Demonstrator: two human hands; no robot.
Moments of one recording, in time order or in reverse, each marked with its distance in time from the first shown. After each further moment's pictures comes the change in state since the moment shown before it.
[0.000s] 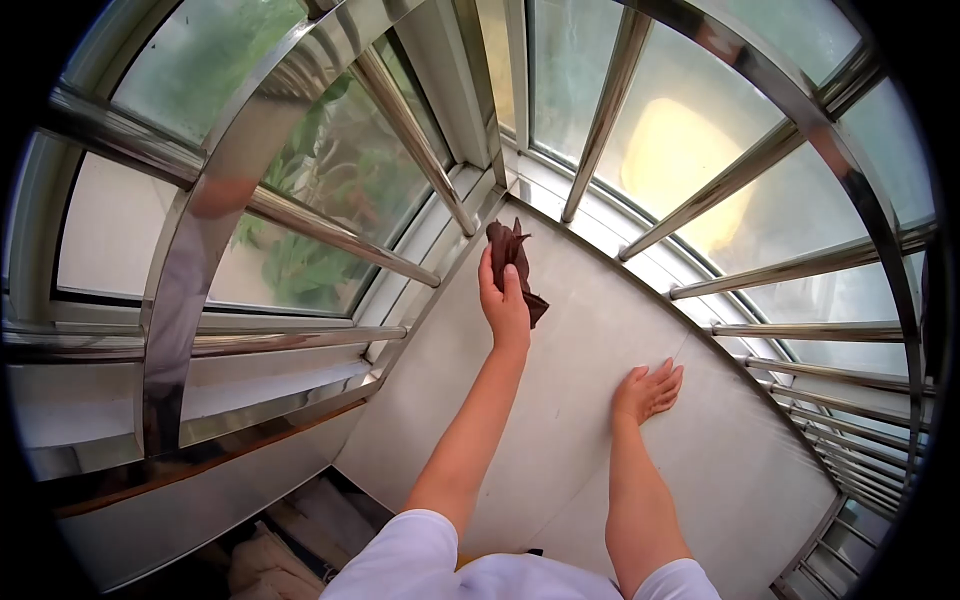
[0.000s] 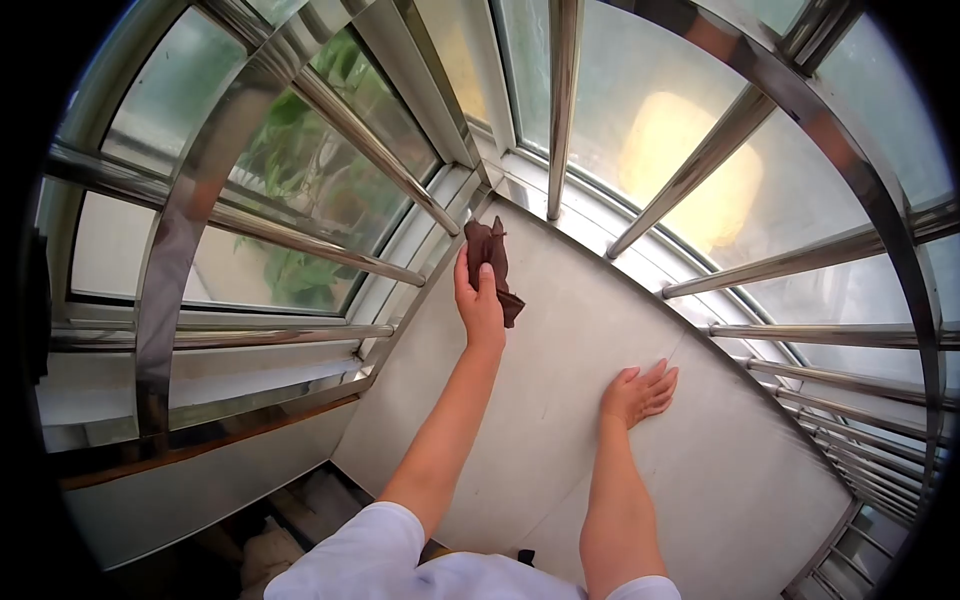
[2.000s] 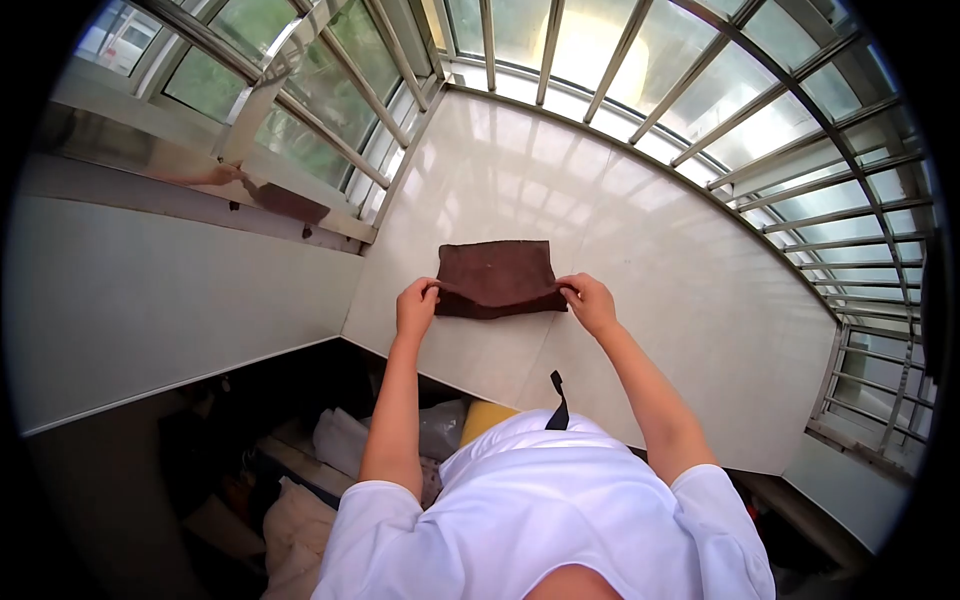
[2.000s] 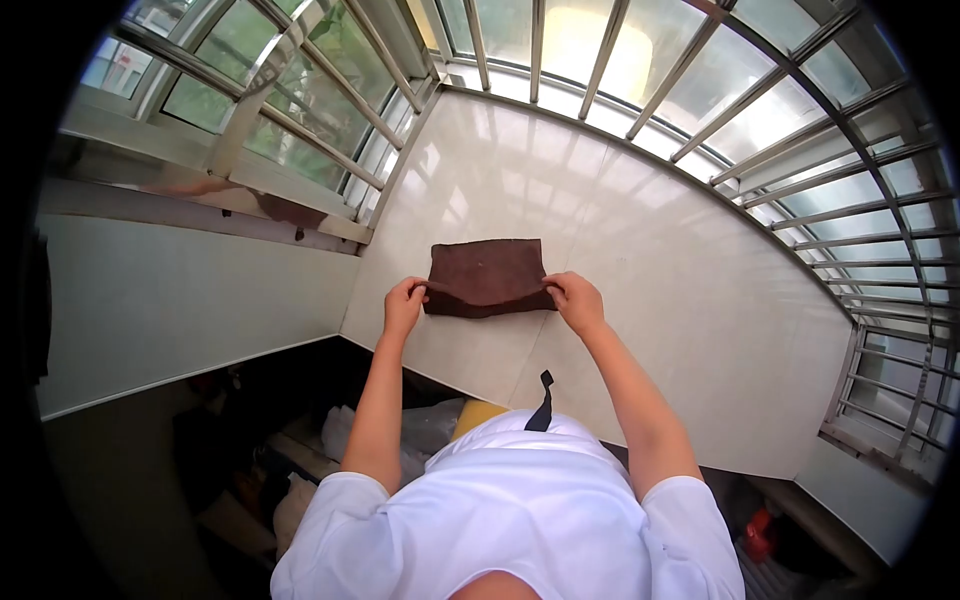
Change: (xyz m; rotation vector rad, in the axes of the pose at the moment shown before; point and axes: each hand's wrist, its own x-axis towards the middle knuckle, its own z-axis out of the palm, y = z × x) left_hand -0.201 0.048 -0.293 0.694 -0.525 -0.178; right_hand -0.152 0.128 -0.190 0.601 -0.646 -0.605
